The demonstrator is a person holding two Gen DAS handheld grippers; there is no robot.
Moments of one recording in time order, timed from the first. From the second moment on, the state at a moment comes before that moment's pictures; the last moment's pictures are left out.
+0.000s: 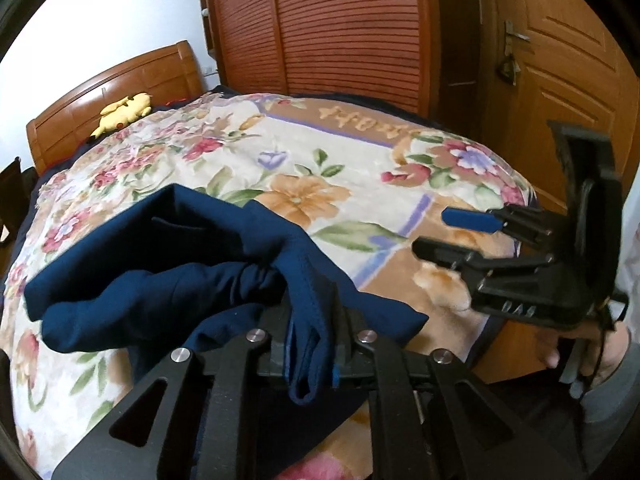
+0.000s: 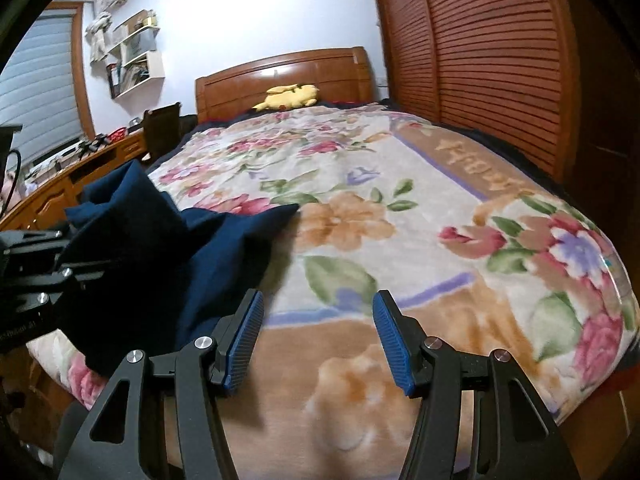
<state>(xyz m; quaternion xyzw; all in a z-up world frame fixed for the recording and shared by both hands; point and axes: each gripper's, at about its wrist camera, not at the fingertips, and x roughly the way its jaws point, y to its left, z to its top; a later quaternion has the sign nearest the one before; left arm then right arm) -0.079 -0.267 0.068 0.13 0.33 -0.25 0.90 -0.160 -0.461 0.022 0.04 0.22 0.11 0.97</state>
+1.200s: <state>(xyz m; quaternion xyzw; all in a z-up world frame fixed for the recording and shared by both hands) -0.140 0.001 0.078 0.02 0.26 -0.09 0.96 -0.122 -0.310 0.085 -0.12 0.18 0.26 0.94</state>
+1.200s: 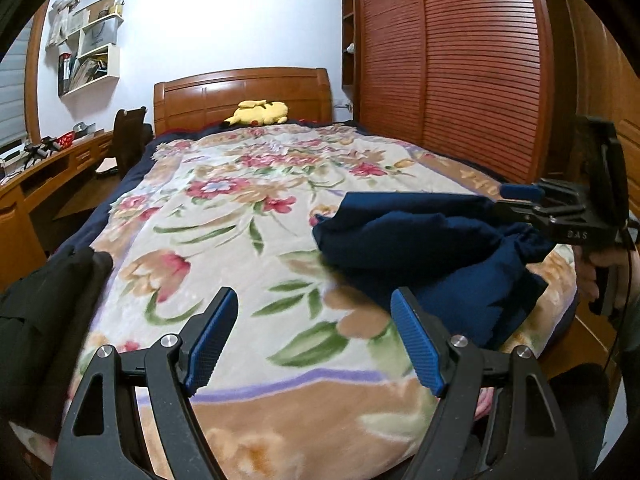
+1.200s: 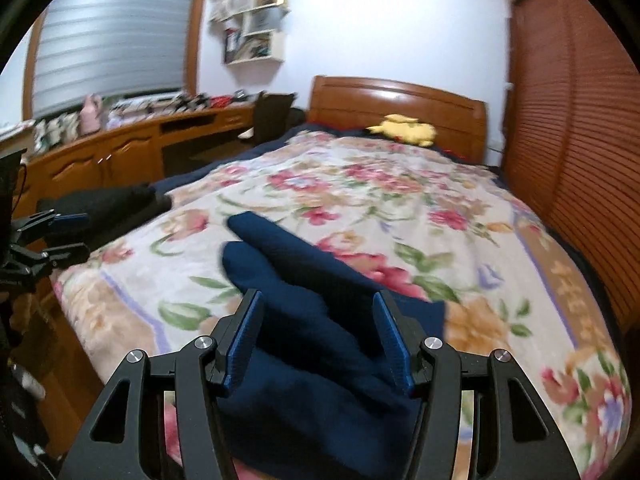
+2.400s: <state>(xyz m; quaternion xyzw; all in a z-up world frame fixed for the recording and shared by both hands) -0.086 -0.024 0.045 0.01 0.26 -0.18 0.95 0.075 -0.358 0.100 -0.14 0.32 0.06 0.93</state>
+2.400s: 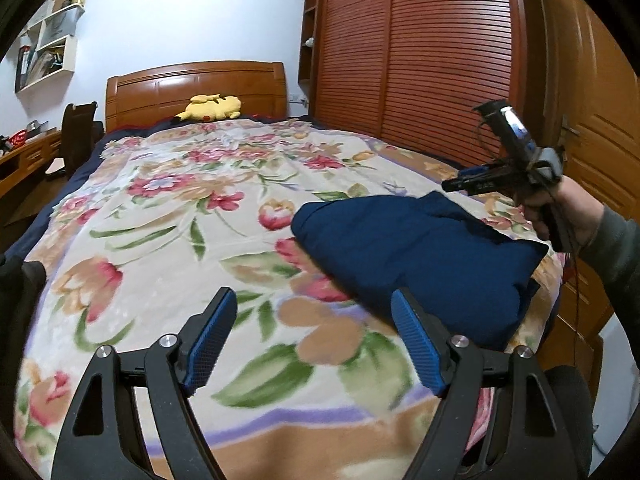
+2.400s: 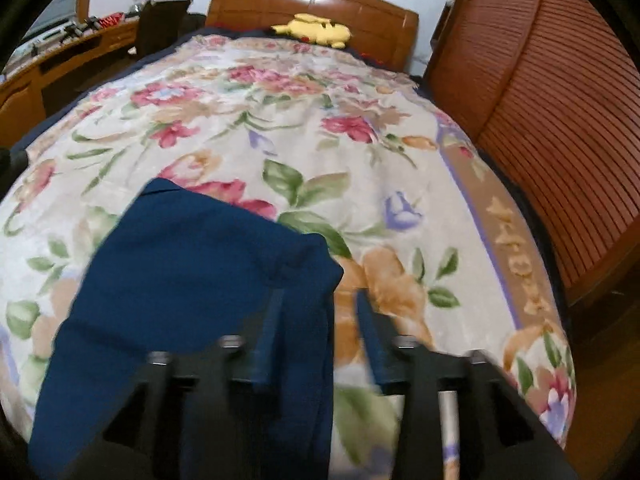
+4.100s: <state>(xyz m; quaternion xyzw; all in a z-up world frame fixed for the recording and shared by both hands) 0.067 -0.104 0.004 0.03 0.34 -0.16 0.93 -0.090 -0.396 -0.022 -0.01 0.30 0.11 0.95</state>
